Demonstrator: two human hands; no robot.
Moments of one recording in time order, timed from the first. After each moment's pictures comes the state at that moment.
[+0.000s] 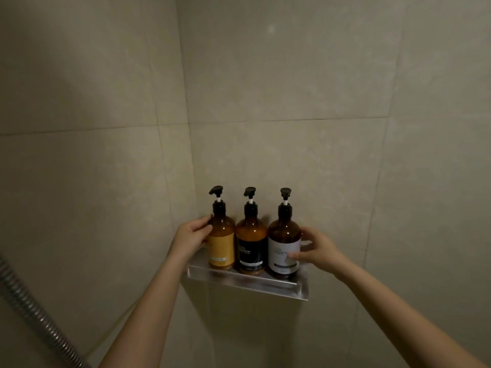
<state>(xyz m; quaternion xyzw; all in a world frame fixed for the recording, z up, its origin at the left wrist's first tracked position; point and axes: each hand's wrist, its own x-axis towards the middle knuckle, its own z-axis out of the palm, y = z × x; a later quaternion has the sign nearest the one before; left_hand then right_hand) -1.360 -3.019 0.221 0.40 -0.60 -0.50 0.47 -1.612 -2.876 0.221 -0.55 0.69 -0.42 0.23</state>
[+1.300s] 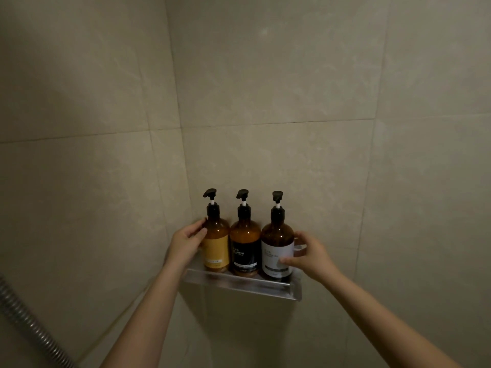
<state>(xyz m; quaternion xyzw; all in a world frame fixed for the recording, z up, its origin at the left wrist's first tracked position) -1.361 -3.016 0.216 0.41 -0.62 -0.46 0.48 -1.608 -2.883 0.197 -0.52 0.69 -0.47 0.18</state>
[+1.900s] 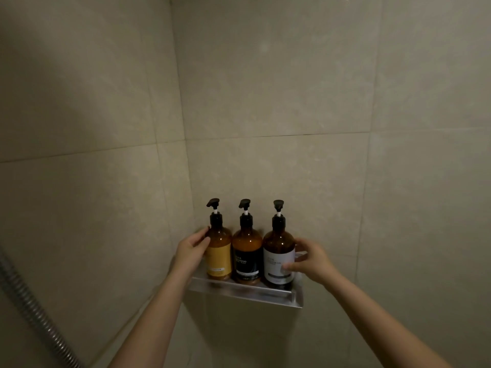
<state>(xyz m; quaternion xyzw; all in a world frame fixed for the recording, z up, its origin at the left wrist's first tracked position) -1.361 -3.009 0.219 0.41 -0.63 -0.46 0.47 -1.612 -2.880 0.210 -0.52 0.70 -0.44 0.20</state>
